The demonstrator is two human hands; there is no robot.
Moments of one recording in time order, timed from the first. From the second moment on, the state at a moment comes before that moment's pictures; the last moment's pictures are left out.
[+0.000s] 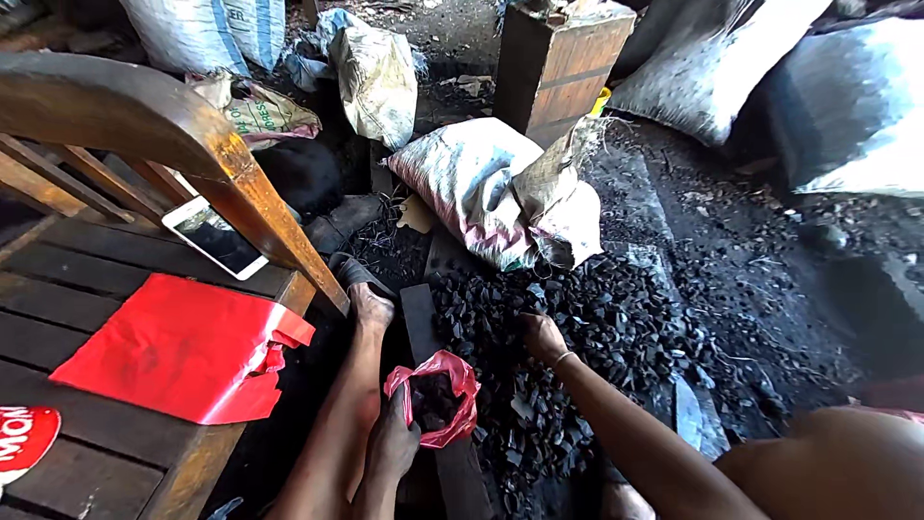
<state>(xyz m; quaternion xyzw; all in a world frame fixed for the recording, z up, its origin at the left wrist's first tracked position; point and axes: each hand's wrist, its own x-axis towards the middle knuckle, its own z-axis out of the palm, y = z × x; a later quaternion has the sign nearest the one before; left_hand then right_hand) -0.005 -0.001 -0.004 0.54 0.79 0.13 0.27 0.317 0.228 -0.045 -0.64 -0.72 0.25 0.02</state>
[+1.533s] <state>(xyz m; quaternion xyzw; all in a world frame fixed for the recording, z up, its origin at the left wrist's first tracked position) -0.006 0.004 -0.012 0.54 0.80 0.14 0.25 0.229 0.193 0.017 -0.30 -0.85 0.44 0.01</state>
